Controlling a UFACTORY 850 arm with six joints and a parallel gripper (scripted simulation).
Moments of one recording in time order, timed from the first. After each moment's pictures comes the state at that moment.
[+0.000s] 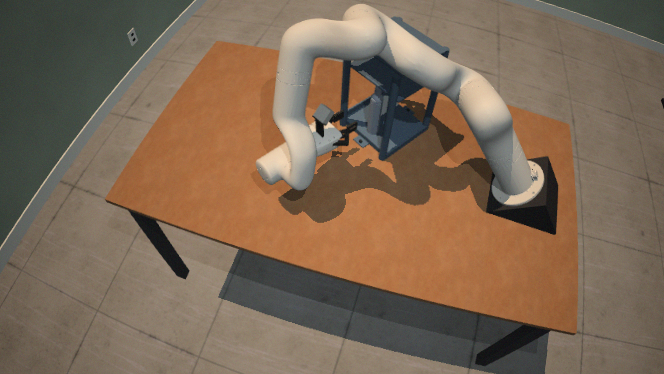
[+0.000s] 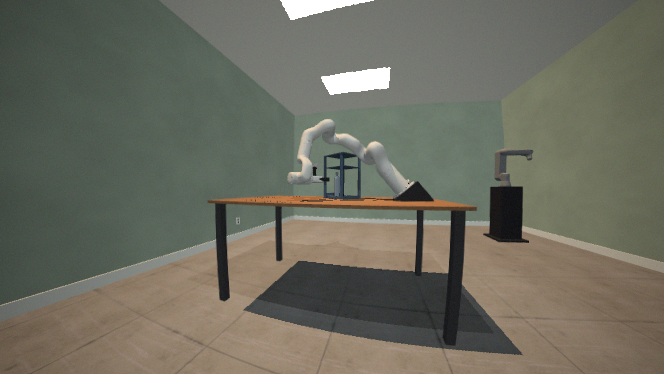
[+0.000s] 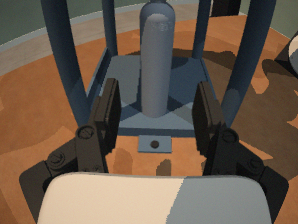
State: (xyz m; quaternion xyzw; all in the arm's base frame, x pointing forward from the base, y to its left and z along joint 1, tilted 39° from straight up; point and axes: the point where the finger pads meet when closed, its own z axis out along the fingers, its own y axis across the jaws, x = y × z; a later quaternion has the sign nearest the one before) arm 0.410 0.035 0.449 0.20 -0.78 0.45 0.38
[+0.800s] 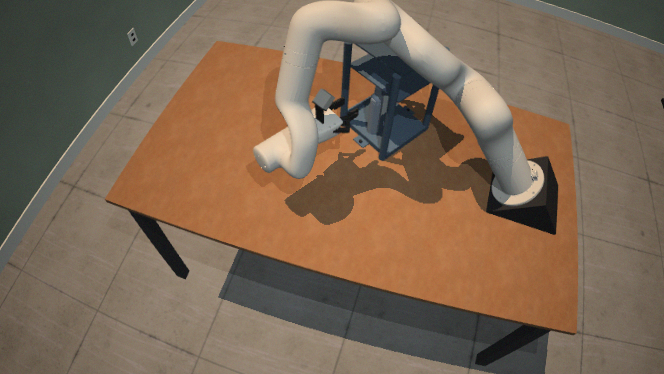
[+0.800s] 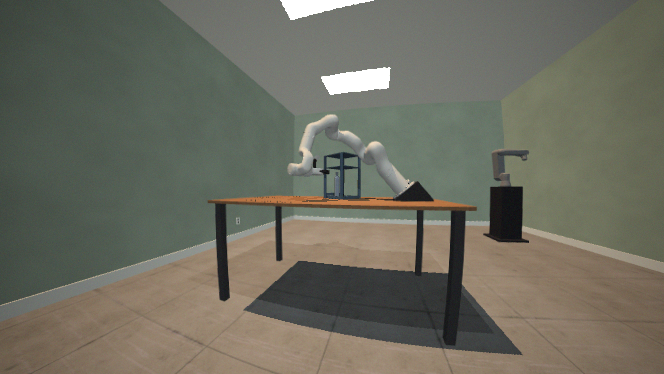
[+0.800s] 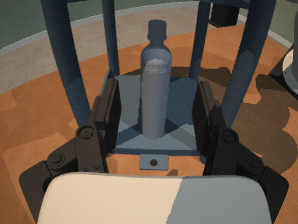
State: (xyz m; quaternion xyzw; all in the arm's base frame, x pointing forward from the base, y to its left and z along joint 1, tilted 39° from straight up) arm 0.373 0.036 0.495 0.20 -0.78 0.45 0.38
